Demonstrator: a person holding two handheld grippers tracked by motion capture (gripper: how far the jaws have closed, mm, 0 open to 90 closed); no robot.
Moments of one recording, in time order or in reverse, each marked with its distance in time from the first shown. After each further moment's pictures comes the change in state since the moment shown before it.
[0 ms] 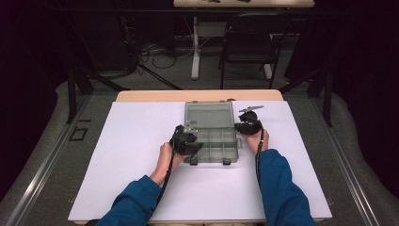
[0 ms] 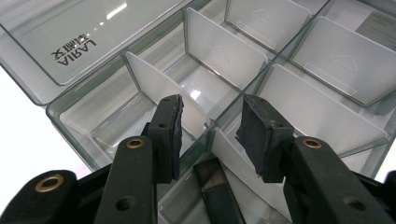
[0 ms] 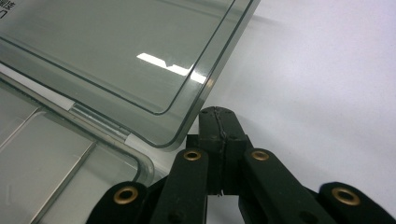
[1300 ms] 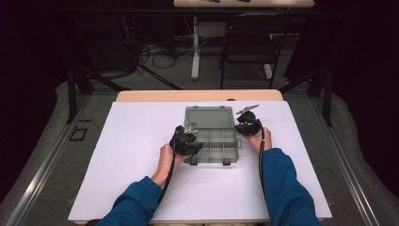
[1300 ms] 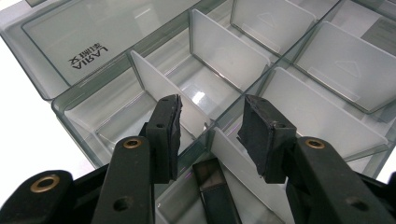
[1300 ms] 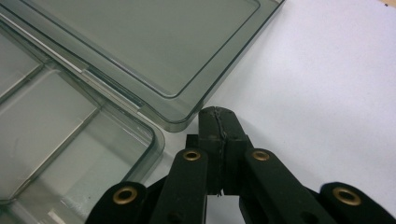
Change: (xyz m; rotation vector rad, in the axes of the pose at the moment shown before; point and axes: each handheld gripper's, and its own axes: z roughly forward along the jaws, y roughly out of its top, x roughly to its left) left arm -0.004 0.000 -0.001 -0.006 0.032 -0.025; right arm 0.008 0.004 -0.008 0.106 -0.023 -0.129
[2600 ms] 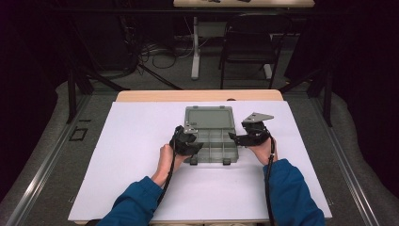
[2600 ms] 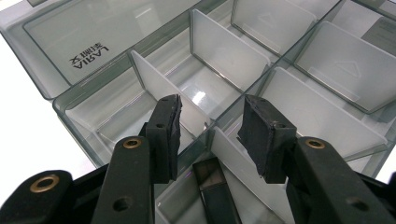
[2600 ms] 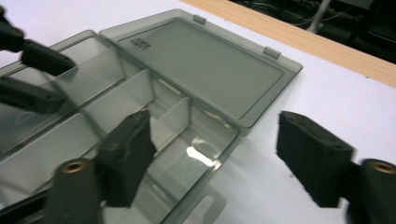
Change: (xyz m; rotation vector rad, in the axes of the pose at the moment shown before) left arm -0.001 0.000 -0.001 -0.001 0.005 -0.002; right arm 0.026 -0.022 -0.065 -0.297 0.090 -0.063
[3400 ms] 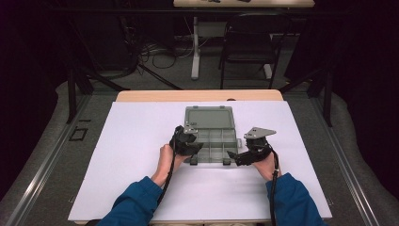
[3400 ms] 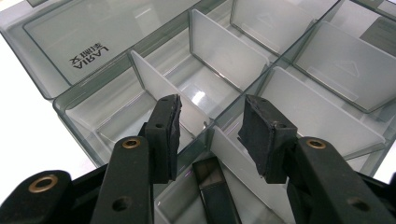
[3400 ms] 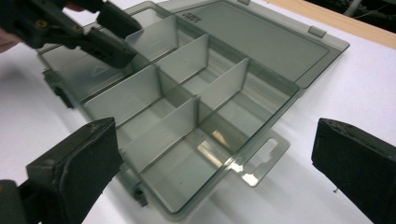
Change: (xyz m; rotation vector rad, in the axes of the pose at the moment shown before) left arm 0.000 0.000 -0.001 0.000 -0.003 0.001; right arm 0.031 -0.027 -0.026 0.012 0.082 -0.041
